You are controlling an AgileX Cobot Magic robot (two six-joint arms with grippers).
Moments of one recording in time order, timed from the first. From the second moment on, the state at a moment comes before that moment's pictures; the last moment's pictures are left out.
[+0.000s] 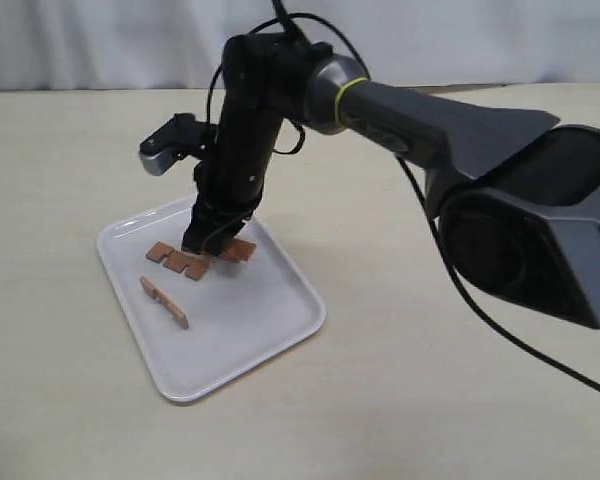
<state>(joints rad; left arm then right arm) -0.04 0.00 0.00 0.12 0.38 -0.15 0.36 2.49 -2.21 0.22 1.22 -0.55</state>
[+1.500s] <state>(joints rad) -0.04 0.00 0.00 0.12 0.38 -0.15 0.40 2.06 -1.70 0.15 1.16 -0.24</state>
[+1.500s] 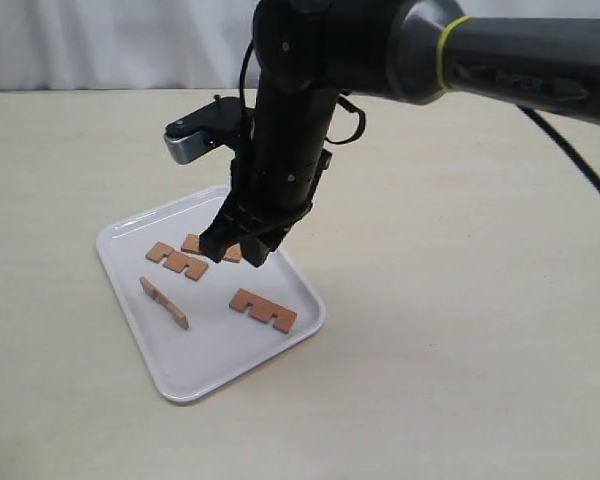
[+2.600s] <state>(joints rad) -0.04 0.00 0.00 0.12 0.38 -0.15 -0.23 1.03 -0.67 0.14 0.37 -0.17</state>
